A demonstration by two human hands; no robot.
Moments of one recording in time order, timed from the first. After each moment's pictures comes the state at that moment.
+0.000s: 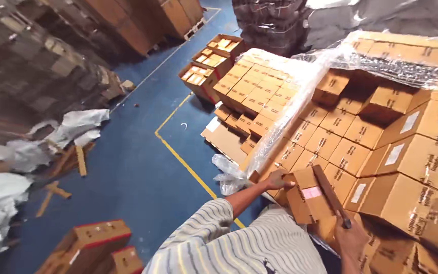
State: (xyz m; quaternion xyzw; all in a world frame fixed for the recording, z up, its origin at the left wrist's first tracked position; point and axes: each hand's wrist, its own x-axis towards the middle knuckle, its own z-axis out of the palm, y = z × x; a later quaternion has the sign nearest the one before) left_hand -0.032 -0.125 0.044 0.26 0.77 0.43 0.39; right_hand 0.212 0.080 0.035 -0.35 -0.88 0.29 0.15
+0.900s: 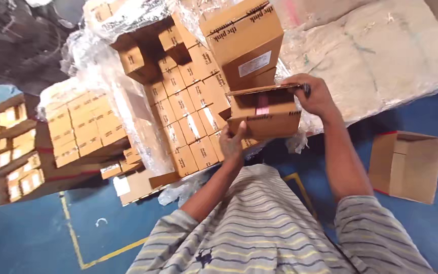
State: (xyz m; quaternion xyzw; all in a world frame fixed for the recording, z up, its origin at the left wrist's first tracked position) left_hand 0.320 0.094 0.192 0.16 0.69 0.60 0.37; right_hand 0.512 0.304 0.194 -0.29 -0.85 0.35 0.28
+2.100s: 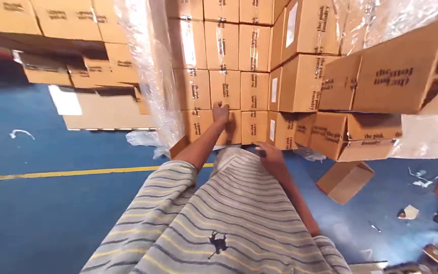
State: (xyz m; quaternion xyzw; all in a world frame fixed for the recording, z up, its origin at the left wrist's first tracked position) left_hand -0.037 0.025 -0.095 -0.02 0.80 0.38 0.47; right_hand 0.213 0.067 0.065 -0.37 -0.83 0.40 -0.16
